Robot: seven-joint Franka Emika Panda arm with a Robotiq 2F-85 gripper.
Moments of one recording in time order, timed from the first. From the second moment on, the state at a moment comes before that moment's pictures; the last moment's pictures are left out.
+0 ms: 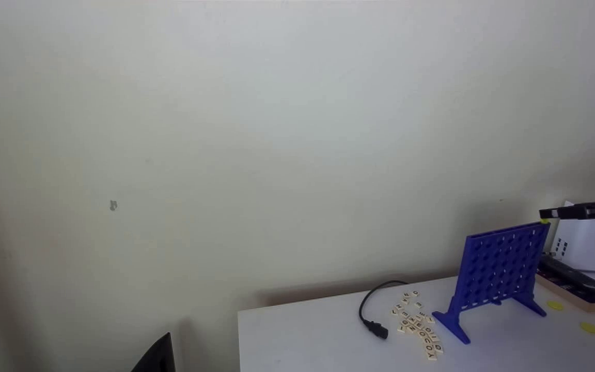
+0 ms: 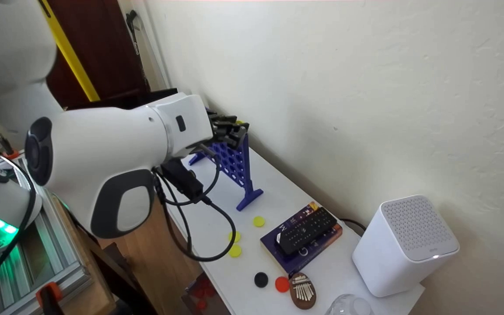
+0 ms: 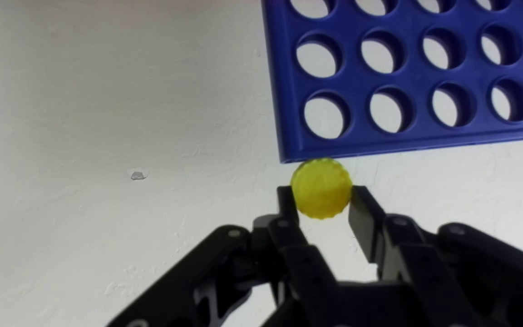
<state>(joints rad) -1.12 0.63 0.10 -2.47 -1.18 4.22 0.14</state>
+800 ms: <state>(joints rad) -1.15 0.64 0.15 -2.48 -1.18 4.22 0.12</state>
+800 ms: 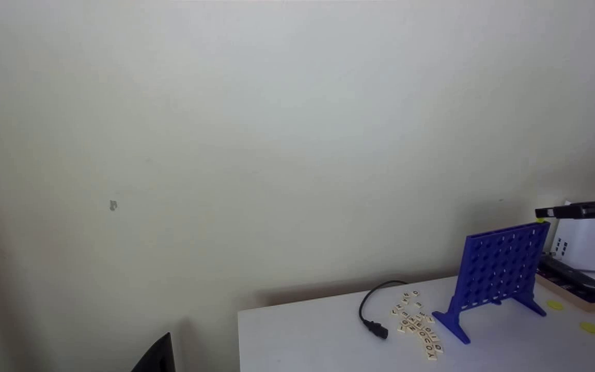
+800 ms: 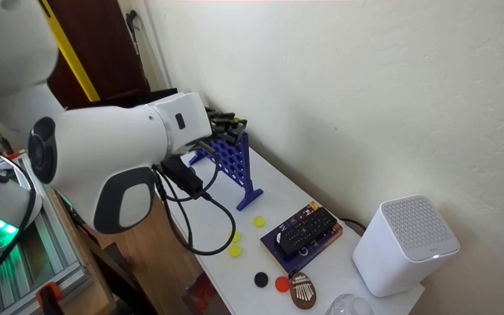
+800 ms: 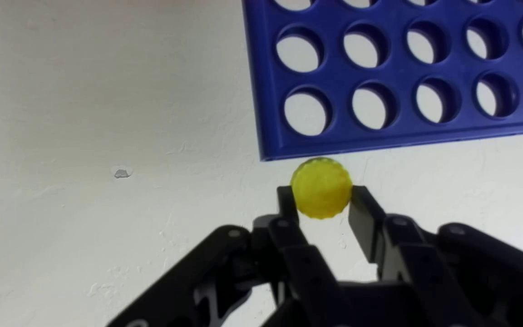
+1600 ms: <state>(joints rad) -1.21 0.64 0.20 -2.48 -1.18 4.22 0.07</state>
